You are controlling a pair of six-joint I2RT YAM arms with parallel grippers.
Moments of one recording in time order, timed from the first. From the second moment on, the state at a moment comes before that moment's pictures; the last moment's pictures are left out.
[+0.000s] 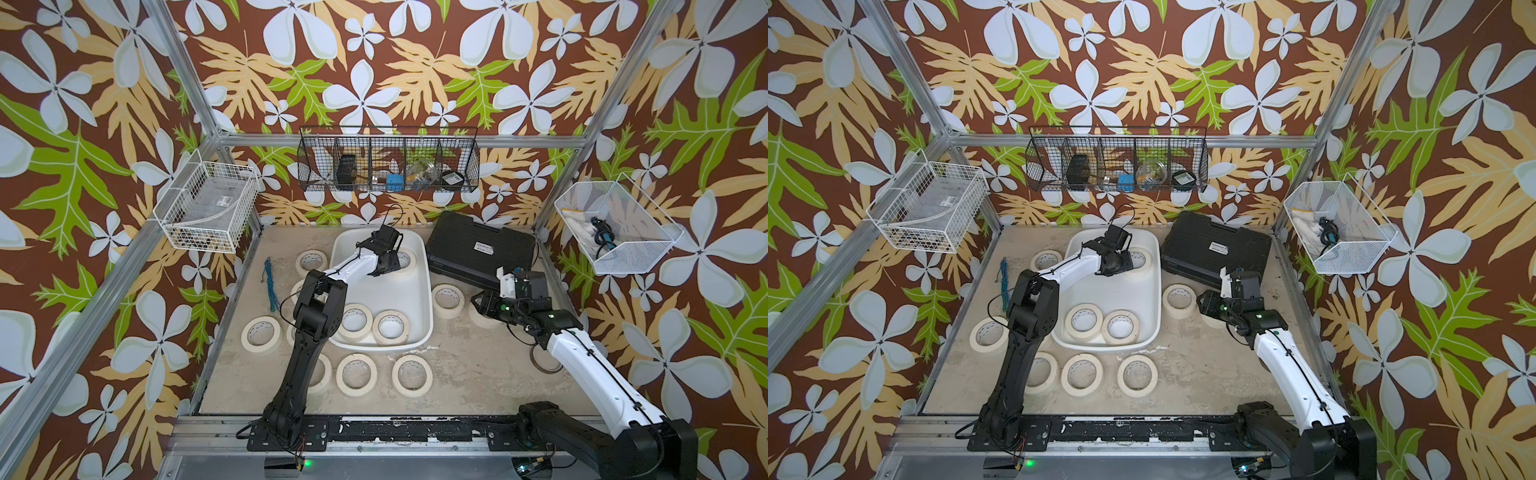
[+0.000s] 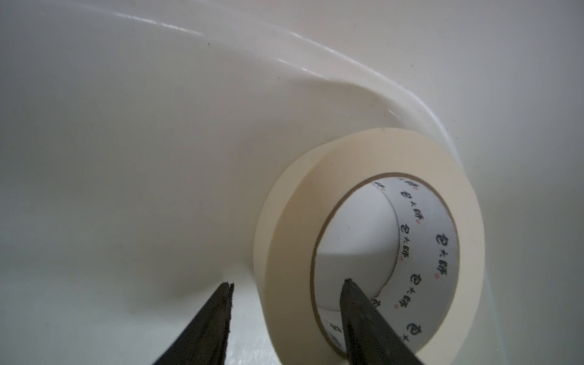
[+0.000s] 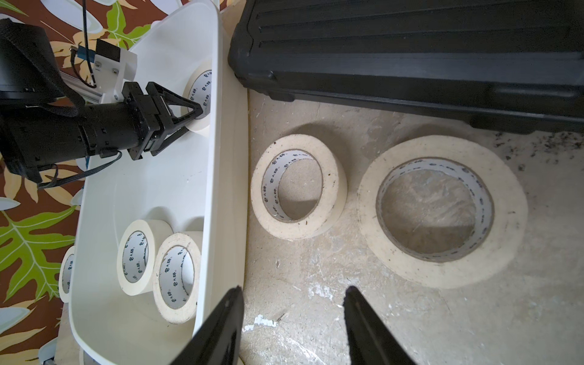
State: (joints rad) left arm -0.48 2.37 1.97 -0.60 -0.07 -0.69; right arm 0.13 1.09 0.79 -0.49 -0.27 0.45
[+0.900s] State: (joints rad) left arm -0.48 2.11 1.72 -0.57 -0.04 -0.67; right arm 0.13 1.09 0.82 -0.51 -0.27 0.45
